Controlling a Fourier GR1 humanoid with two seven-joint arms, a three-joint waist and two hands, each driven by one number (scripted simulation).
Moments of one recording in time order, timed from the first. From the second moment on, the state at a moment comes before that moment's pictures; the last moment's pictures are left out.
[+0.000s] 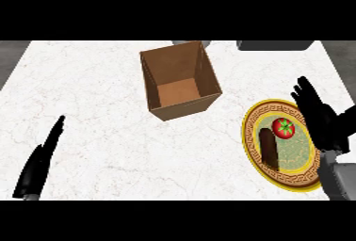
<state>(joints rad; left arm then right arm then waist) 0.03 0.60 -0.33 -1.37 0.14 0.38 -0.08 -0.20 -0.35 -0.02 -1.39 -0.21 -0.05 0.09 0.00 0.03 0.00</state>
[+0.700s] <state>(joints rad) -0.08 0.63 -0.20 -1.31 0.14 0.39 0.00 -0.13 -0.65 0.22 -1.38 0.15 0.17 -0.15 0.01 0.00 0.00</state>
